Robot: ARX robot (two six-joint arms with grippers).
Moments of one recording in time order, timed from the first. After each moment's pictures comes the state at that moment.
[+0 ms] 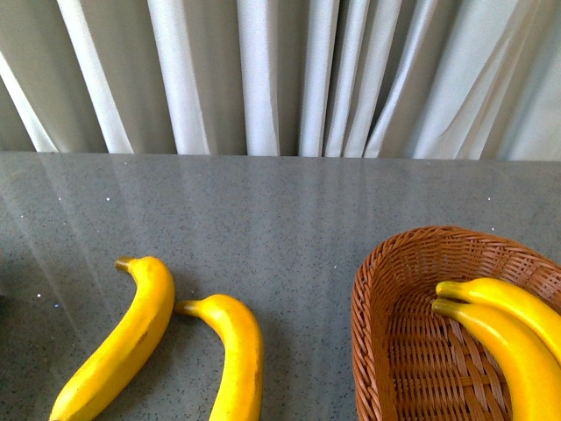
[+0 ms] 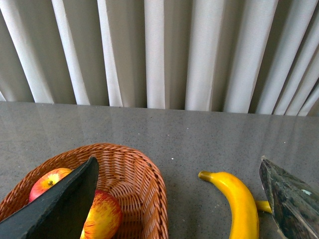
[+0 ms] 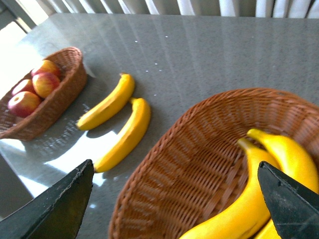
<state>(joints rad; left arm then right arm) 0.00 0.02 0.01 0.00 0.00 -0.01 -0.08 1.12 0.55 -0.01 -0.74 -0.18</state>
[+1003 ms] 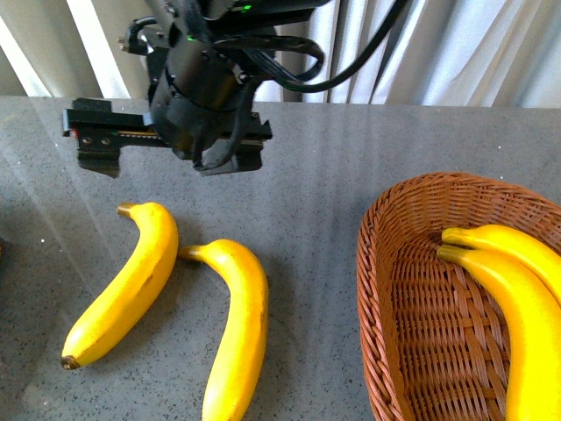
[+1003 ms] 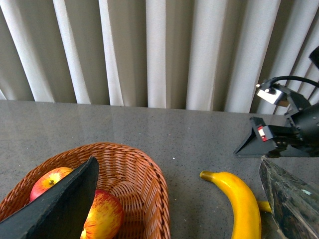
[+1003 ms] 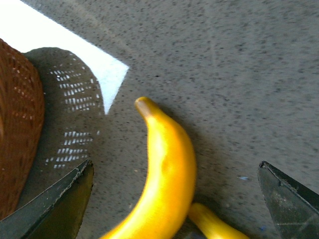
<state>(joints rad) 0.00 0.02 0.01 0.00 0.00 -0.01 0.70 2.33 1.83 -0.36 -0.13 0.30</state>
